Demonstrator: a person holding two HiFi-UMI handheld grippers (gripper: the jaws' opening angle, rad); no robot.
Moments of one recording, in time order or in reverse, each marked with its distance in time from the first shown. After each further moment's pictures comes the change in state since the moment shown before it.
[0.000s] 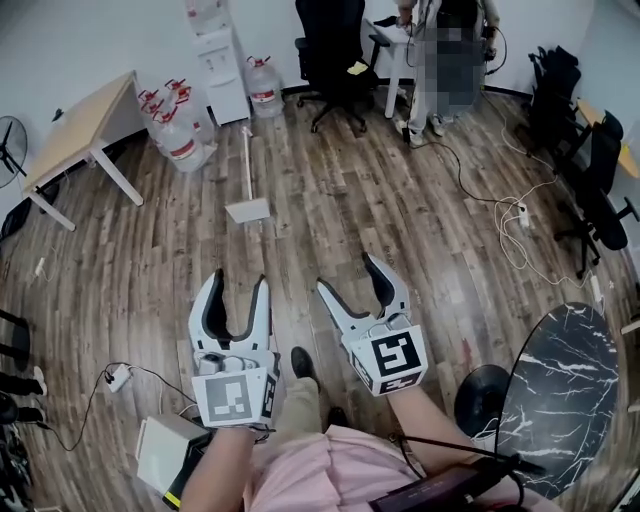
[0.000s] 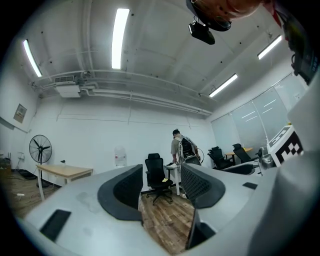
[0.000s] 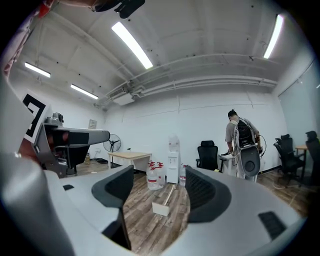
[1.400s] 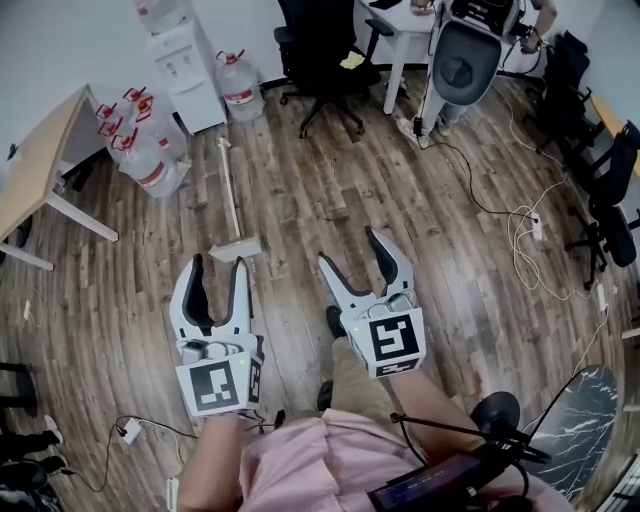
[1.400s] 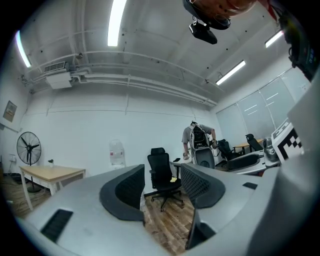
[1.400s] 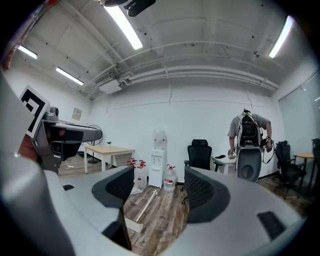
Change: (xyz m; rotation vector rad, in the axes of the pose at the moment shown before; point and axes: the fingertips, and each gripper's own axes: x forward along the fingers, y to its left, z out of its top) left arm 0.379 0.129 -0.080 0.029 0.045 -0.002; right arm 0.347 -0.201 0.005 -0.055 0.024 -0.116
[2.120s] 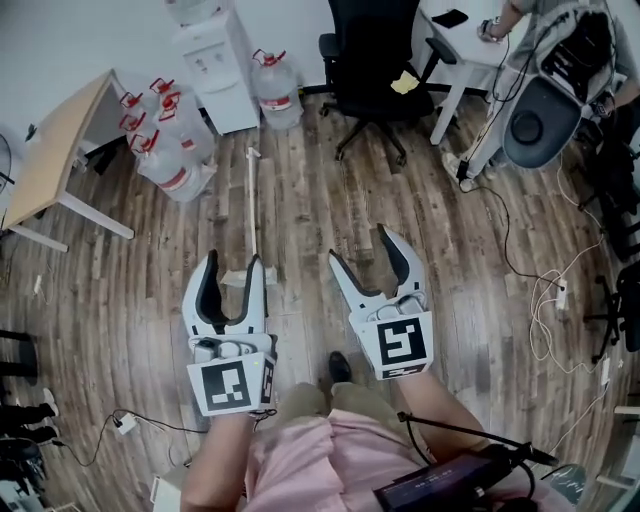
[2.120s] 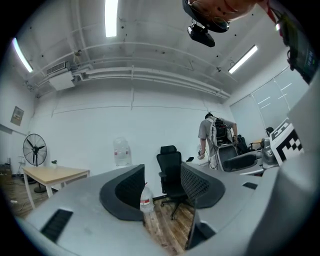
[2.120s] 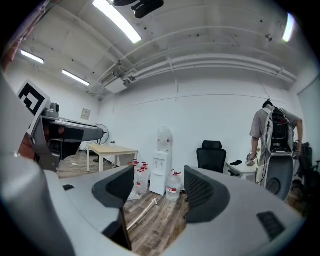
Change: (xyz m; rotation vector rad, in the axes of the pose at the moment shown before) left arm 0.240 0.036 -0.012 0.000 0.035 0.129; right arm 0.237 -0.117 0.023 -0.047 -0.015 0.145
